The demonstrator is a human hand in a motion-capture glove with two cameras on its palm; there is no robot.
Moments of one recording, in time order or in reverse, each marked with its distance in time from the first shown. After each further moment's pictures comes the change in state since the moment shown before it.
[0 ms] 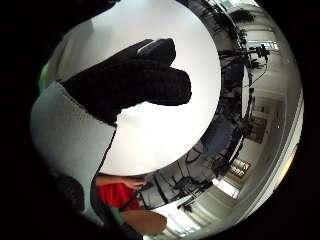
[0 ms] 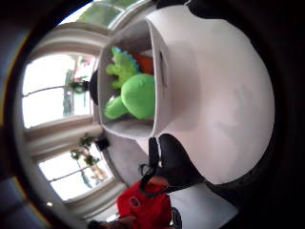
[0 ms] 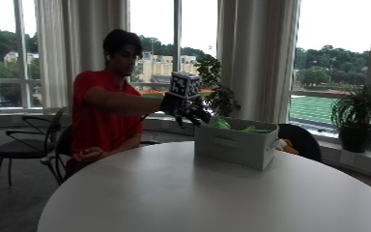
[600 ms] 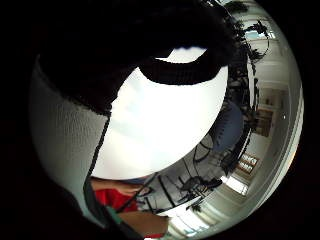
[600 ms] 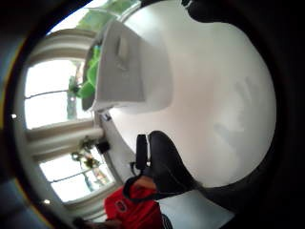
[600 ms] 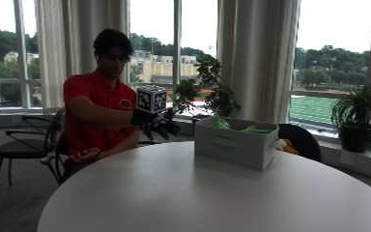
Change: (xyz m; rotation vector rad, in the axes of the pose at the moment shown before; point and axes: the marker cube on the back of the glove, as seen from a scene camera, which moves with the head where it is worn) arm 0.090 0.074 0.068 0.023 -0.077 0.089
